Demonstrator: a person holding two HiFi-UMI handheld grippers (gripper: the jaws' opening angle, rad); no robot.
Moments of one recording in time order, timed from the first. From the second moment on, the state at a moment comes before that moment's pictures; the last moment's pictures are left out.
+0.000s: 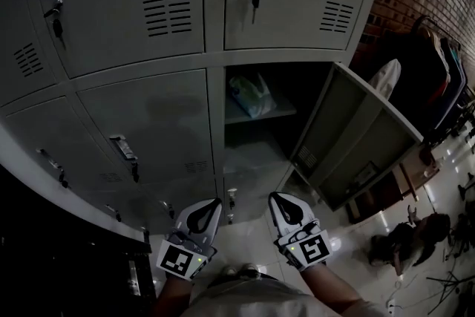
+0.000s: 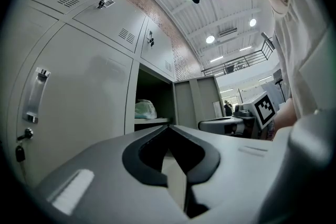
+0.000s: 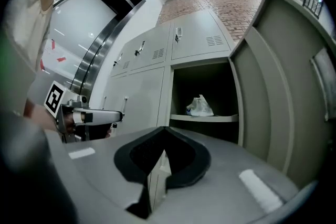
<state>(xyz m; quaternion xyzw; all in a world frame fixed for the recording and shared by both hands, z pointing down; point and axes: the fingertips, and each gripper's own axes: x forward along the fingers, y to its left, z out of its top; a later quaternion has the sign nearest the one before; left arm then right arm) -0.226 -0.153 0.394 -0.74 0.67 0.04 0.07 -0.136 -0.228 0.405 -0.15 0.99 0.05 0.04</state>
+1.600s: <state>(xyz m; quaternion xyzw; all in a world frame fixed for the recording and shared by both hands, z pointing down) 0.057 0.071 0.400 -0.70 0.71 0.02 0.07 0.149 0.001 0.428 -0.11 0.99 -0.03 0.01</state>
